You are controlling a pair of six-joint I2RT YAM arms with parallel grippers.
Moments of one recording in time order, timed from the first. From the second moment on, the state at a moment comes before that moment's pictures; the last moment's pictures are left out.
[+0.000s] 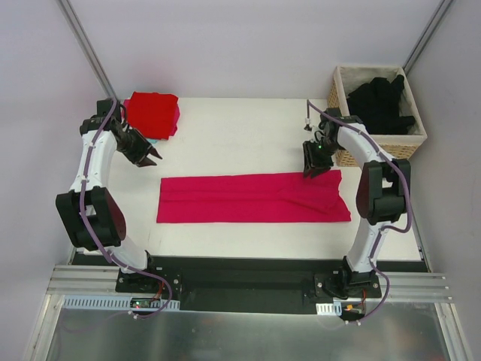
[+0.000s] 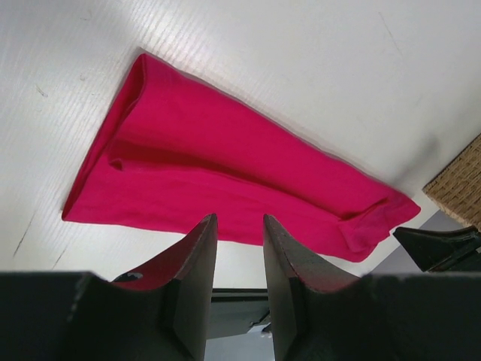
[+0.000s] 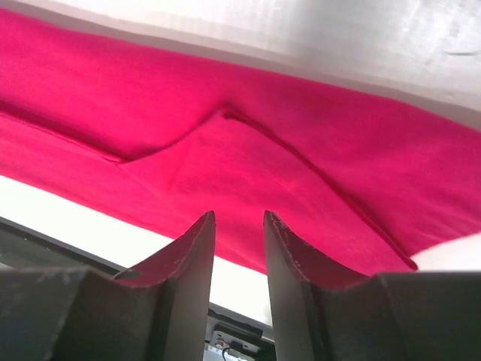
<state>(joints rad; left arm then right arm) 0.20 1.60 1.46 -1.04 0.37 -0.64 0.15 1.92 1.55 -1.04 -0.30 -0.02</state>
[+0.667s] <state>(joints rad) 0.20 1.60 1.46 -1.04 0.37 -0.62 0.21 2.04 1.63 -0.99 -0.29 0.01</state>
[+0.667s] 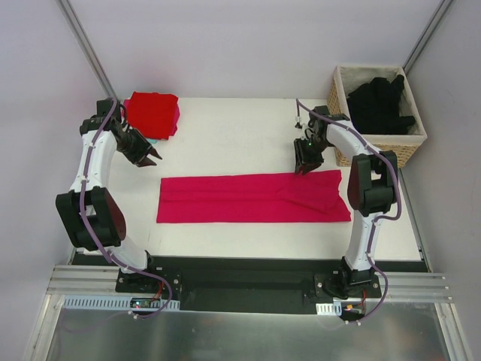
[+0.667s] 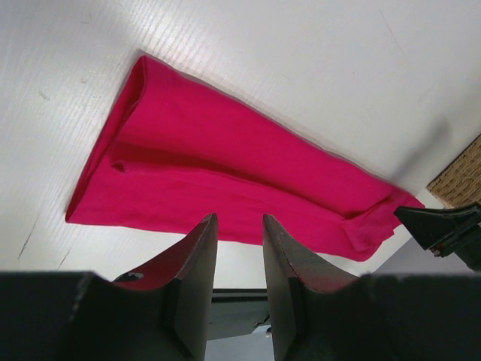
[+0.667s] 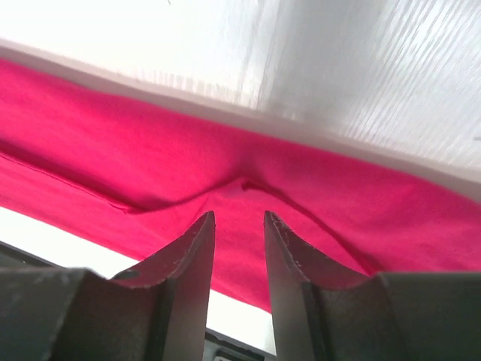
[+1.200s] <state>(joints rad) 0.20 1.60 1.46 -1.04 0.37 -0.62 0.21 2.08 1.68 -0.99 -0.28 0.02</state>
